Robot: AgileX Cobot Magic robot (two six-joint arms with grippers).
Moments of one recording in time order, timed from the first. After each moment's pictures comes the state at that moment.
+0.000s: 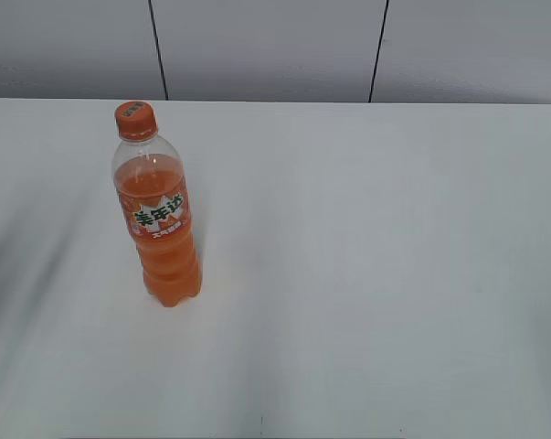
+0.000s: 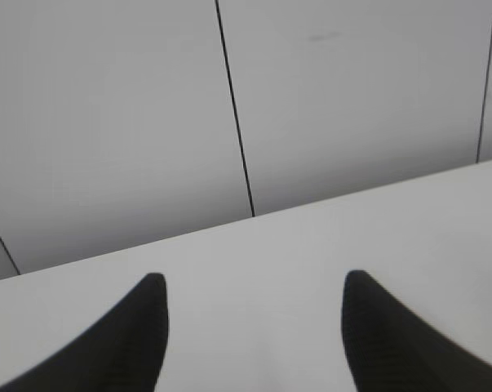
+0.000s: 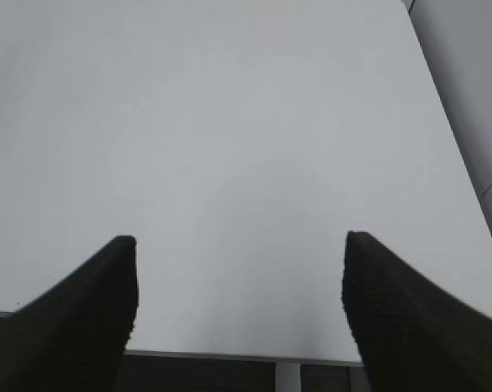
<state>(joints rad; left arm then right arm) -0.06 1.00 -0.27 0.25 -0.53 -0.03 0.04 -0.01 -0.51 0.02 1.10 -0.13</state>
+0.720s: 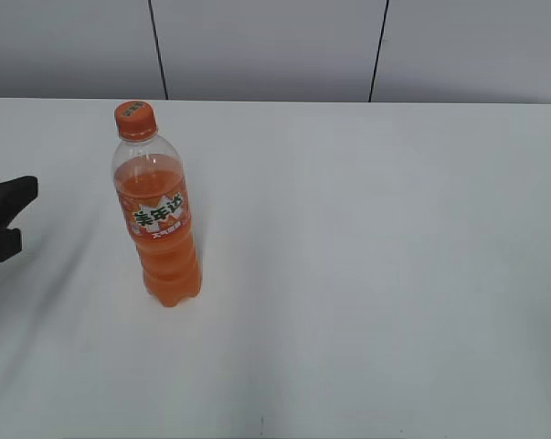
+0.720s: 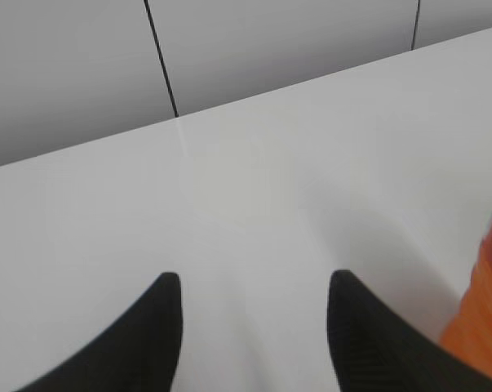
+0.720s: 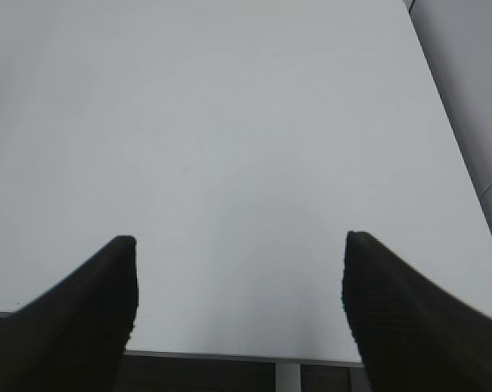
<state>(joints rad) 0.02 1.34 -0.27 0.55 -0.69 -0.21 0.04 -0.01 -0.51 0.02 1.10 -0.13</state>
